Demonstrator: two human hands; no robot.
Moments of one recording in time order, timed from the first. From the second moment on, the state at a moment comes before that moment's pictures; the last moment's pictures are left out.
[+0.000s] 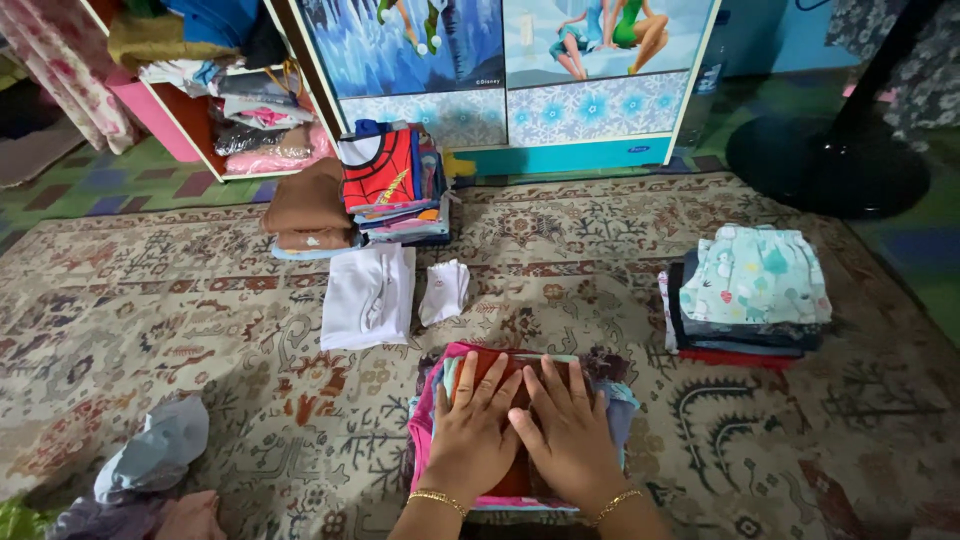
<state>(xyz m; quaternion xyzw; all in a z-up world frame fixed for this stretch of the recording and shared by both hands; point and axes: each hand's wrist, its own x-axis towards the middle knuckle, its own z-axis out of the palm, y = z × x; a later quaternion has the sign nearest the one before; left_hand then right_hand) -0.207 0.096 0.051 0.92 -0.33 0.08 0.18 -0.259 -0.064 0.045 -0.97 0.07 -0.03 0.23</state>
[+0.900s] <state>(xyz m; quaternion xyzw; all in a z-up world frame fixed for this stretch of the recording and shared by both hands) -0.166 0.179 -0.044 0.76 0.25 -0.33 0.50 -0.254 -0.173 -0.141 -0.85 0.28 0.07 0.44</state>
